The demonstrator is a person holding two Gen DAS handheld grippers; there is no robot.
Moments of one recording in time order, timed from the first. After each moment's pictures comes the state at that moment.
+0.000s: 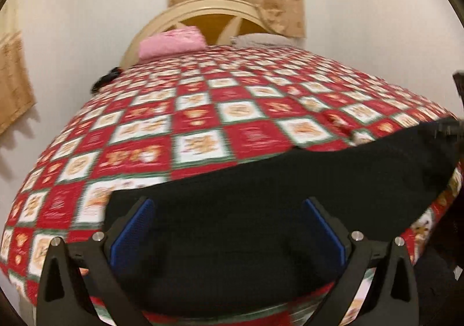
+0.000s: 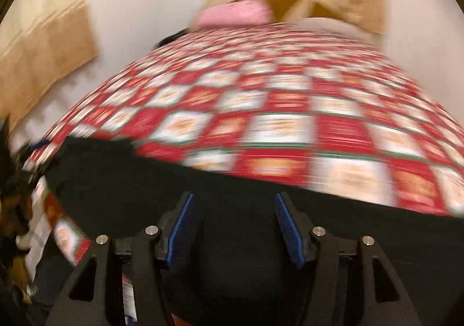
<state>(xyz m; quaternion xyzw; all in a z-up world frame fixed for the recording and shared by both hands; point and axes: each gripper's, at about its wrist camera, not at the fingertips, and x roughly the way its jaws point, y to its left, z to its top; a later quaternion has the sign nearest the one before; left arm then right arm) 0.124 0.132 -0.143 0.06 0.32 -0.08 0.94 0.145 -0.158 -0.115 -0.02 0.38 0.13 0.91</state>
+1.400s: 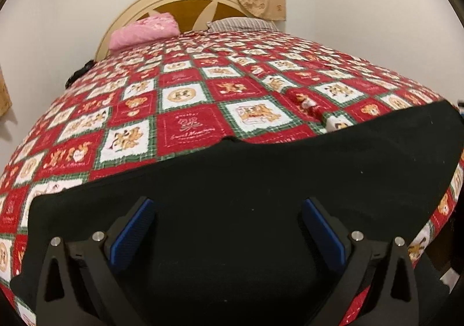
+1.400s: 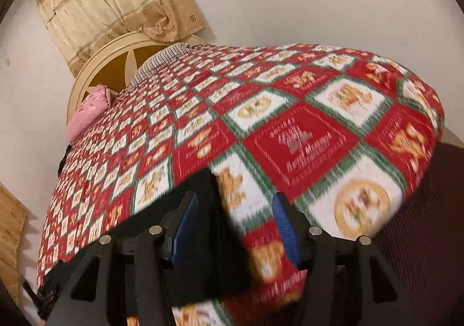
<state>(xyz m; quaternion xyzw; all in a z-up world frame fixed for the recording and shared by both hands) 0.151 0.068 -0.174 0.05 0.35 -0.11 0.93 0.063 -0.507 -0.086 0.24 0.34 -0.12 0.90</state>
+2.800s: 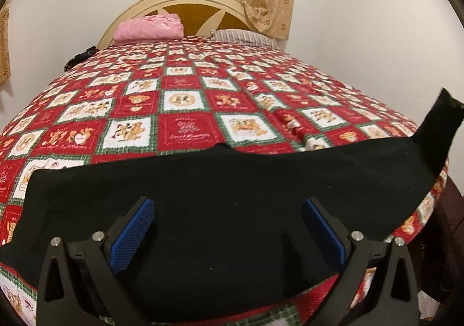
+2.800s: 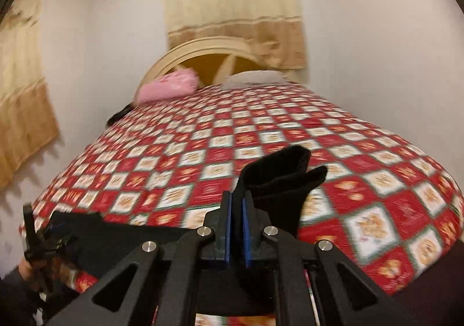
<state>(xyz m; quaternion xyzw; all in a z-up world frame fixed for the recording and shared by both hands) 0.127 0.083 -0.153 -0.03 0.34 -0.14 0.93 0.066 -0.281 0.000 0.03 0.26 0.04 0.96</state>
